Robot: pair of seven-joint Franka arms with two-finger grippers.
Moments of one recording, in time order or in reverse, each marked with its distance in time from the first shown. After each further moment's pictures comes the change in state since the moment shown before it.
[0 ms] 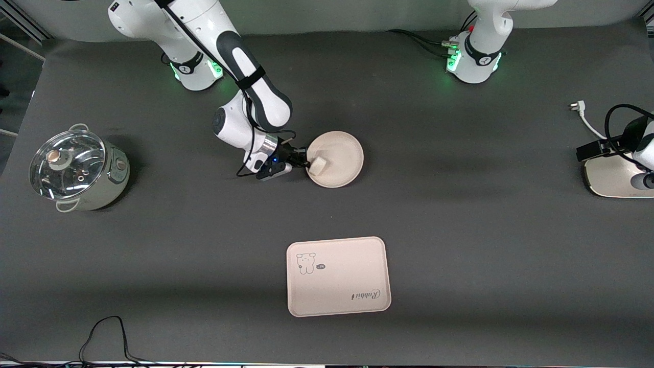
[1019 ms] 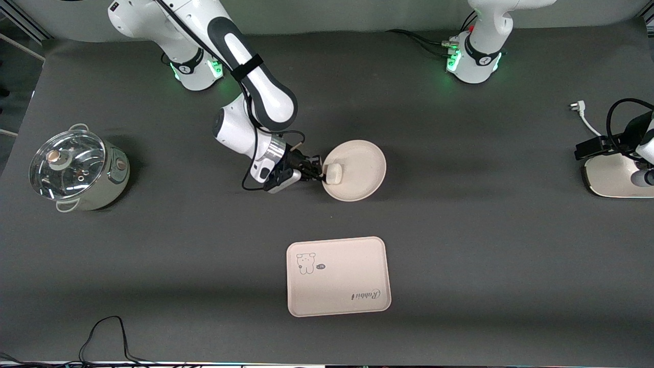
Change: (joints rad) left arm 0.033 -0.008 -0.035 0.018 -0.043 -0.001 0.055; right arm -0.037 0.007 -0.013 0.237 -0.064 0.003 0.008
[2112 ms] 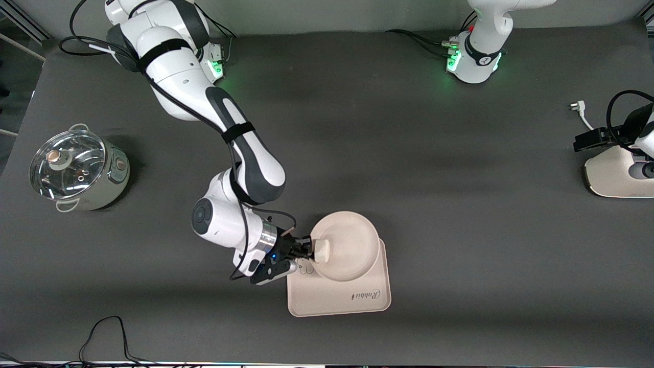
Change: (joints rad) left arm -0.002 -0.016 -0.005 -0.002 -0.005 -0.057 0.010; right arm -0.286 0.481 -0.003 0.866 -0.792 -0.377 0.533
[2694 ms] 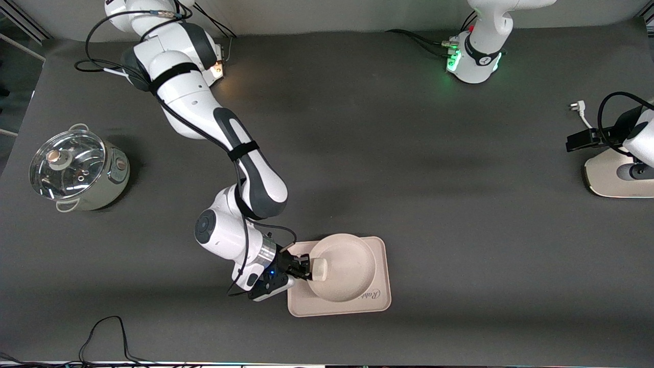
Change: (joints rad) left arm -0.006 0.007 -0.013 -0.002 -0.001 -0.001 0.001; right arm -0.011 0.165 0.006 0.146 -0.012 0.133 -0.064
